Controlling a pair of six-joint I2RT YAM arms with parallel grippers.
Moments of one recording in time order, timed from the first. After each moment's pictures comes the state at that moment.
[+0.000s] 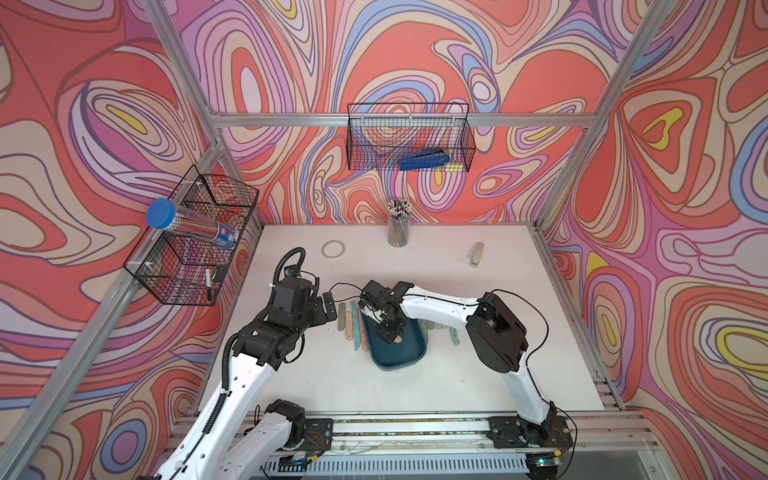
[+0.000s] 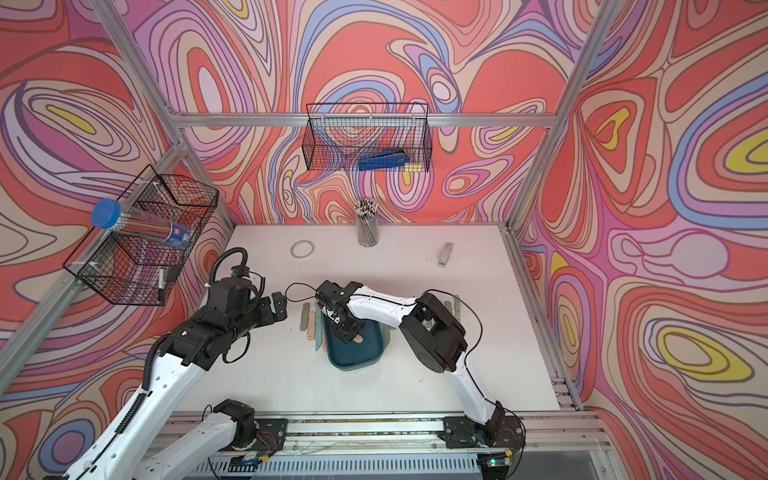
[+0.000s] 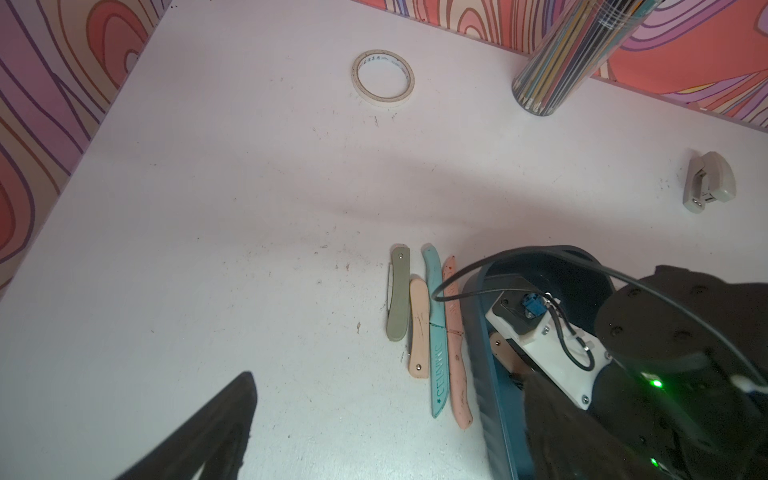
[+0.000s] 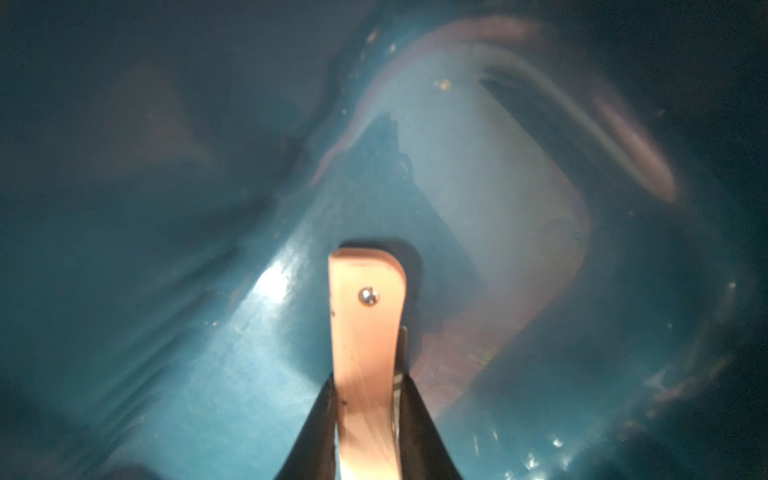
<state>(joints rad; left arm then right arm) -0.31 0.87 0.91 -0.80 -0.19 -0.48 0.92 2.19 1.69 -0.91 0.01 -0.01</state>
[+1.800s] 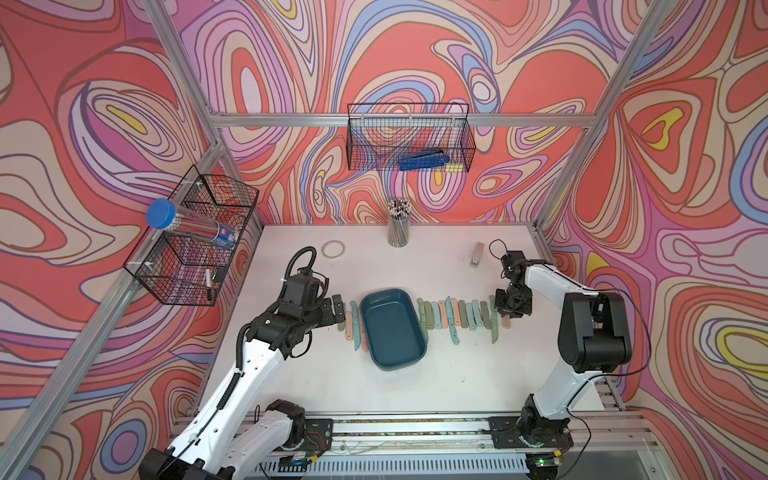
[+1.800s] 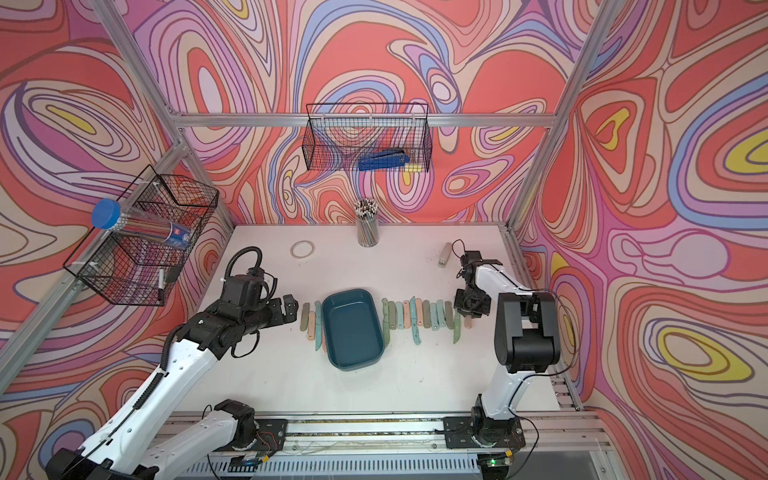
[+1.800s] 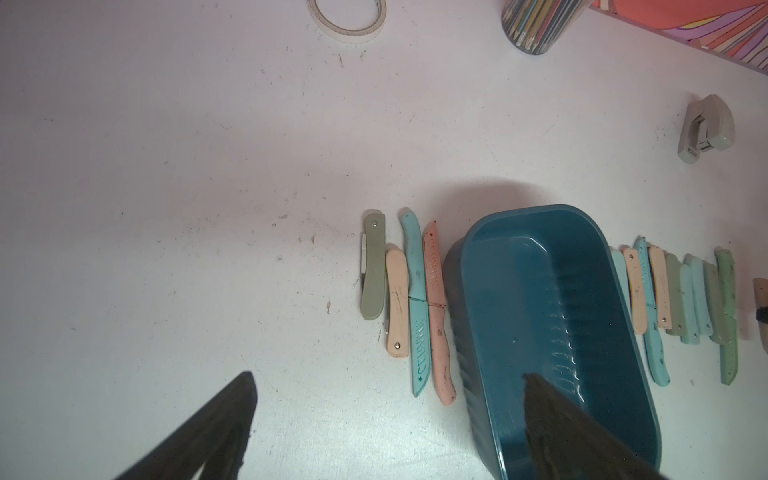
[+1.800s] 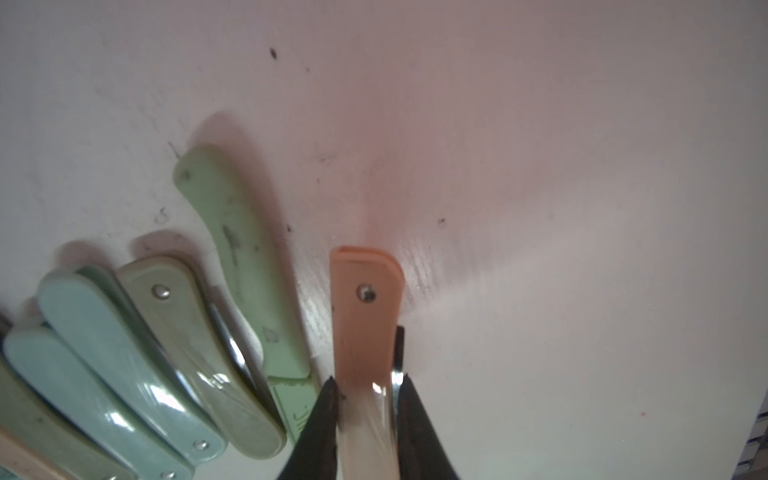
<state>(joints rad) -0.31 0.96 0.89 -0.77 -0.08 -0.48 -0.02 1.80 1.19 -0.93 0.09 0.29</state>
